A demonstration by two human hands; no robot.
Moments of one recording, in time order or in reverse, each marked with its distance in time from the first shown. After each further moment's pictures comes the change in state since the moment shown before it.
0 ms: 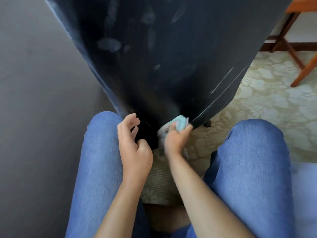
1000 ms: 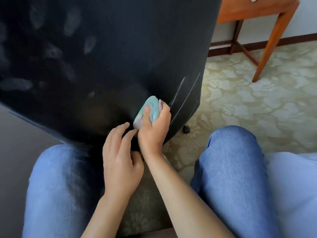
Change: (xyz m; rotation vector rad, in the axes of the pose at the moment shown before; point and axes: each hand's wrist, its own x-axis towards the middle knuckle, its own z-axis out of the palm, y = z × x) left_hand 0.016 0.007 0.048 0.548 -0.259 0.531; right_hand 0.030 -0.076 -0.014 0.085 0.005 -0.453
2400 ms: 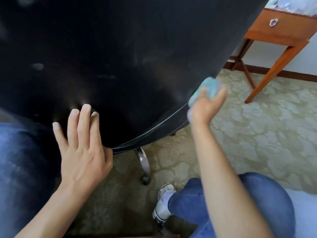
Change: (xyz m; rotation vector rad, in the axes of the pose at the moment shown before) left_hand -0.002 -0.048 0.022 0.477 0.053 -0.029; right_hand 0.179 0.037 -0.072 -0.053 0.196 -0.032
